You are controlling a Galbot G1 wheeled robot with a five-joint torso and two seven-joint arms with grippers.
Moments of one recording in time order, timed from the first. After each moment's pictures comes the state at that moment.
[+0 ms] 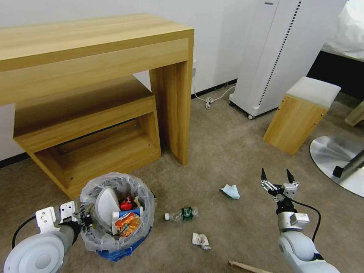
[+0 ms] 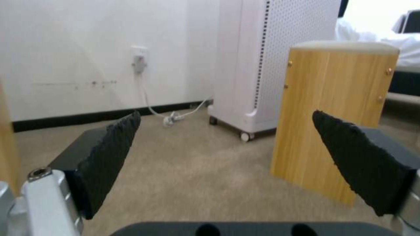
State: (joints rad) left arm 1.66 -0.97 -0.74 -2.26 -1.26 0.71 -0.78; right arm -1.29 1.07 0.42 1.47 0.39 0.56 0.18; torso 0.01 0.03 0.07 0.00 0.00
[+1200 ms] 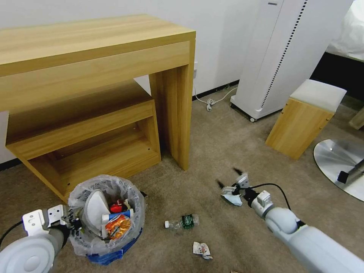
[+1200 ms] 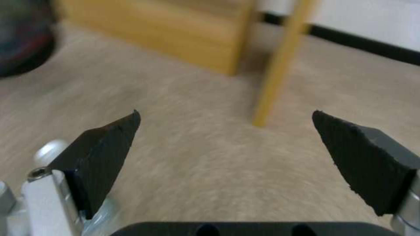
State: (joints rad) left arm 1.70 -0.95 -0.82 -2.26 -1.32 0.72 -0.84; right arm -0.80 0.76 -0.24 1.37 0.51 0.27 -0.45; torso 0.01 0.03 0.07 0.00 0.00
